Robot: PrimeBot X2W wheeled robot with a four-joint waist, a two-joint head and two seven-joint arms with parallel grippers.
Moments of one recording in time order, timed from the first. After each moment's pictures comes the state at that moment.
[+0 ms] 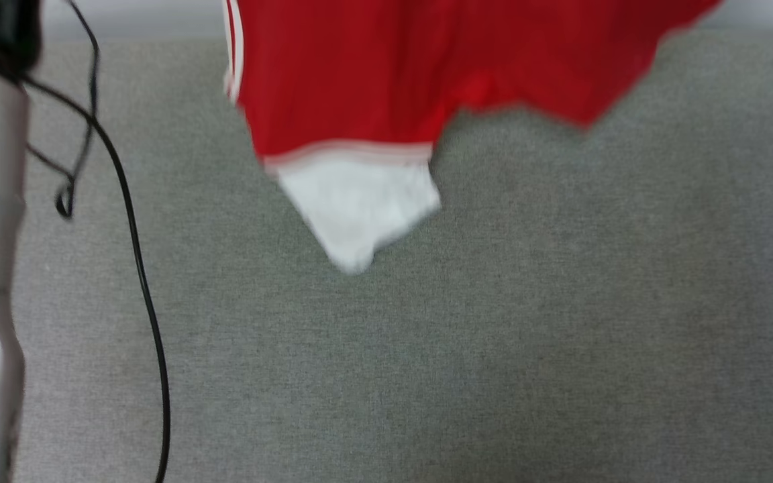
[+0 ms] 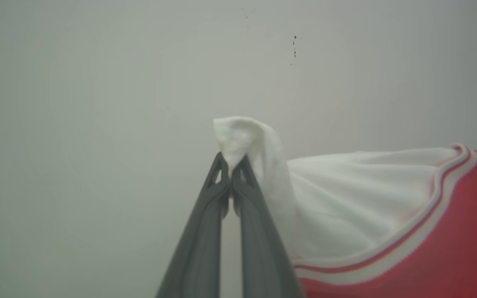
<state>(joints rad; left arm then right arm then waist) -1.24 0.39 -0.26 0.73 -0.47 -0.08 -0.19 -1.18 -0.35 0.07 0.59 0.36 0.13 0.22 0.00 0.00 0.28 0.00</state>
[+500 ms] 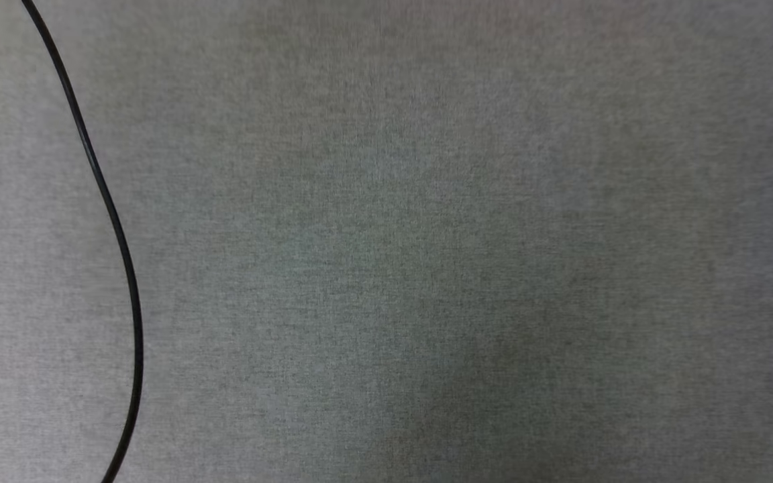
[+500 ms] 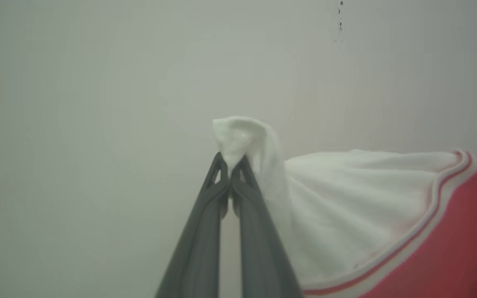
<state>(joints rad) -1.63 0.40 -0.26 0.89 -0.44 -0.08 -0.23 -1.55 -0.30 0.05 0.71 0.24 0.13 0.06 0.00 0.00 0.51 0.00</state>
